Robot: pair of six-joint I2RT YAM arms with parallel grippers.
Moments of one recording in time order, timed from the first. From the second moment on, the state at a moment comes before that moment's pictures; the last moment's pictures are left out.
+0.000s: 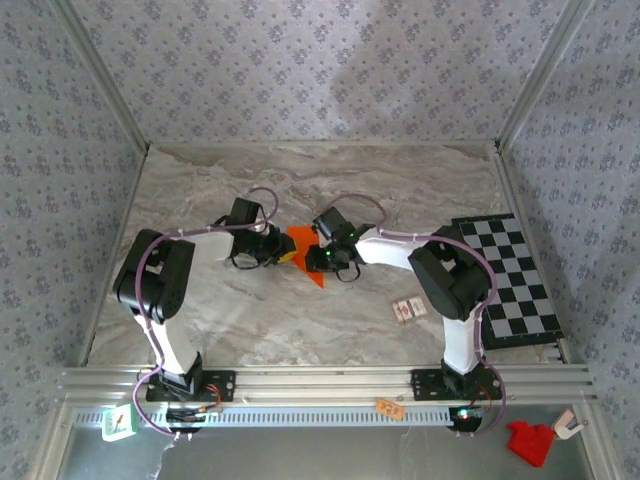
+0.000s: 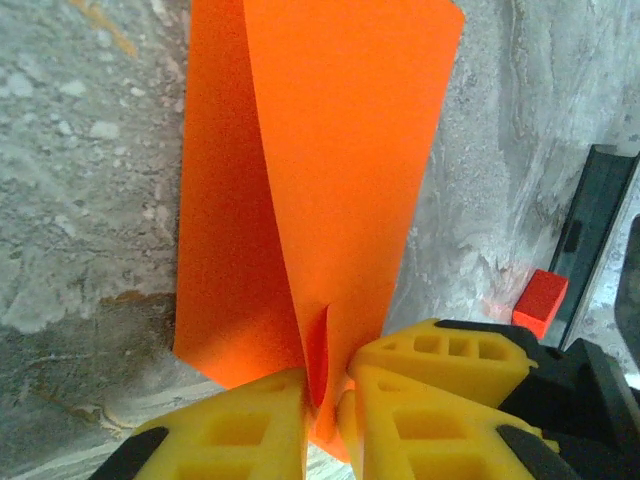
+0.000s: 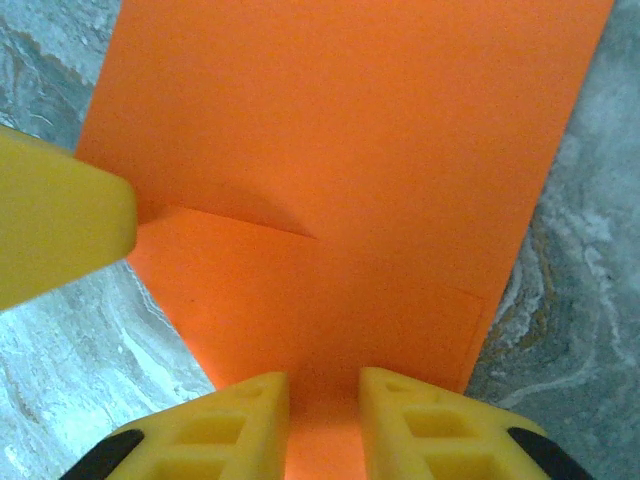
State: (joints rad) left arm -0.36 1.79 0.92 -0.12 0.66 -0.82; right arm 0.73 1.93 1.19 -0.30 -0.25 0.55
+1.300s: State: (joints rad) left arm -0.43 1.70 0.93 -0.16 0.45 -1.06; right arm 0.91 1.73 1.04 -0.24 0.15 0.33
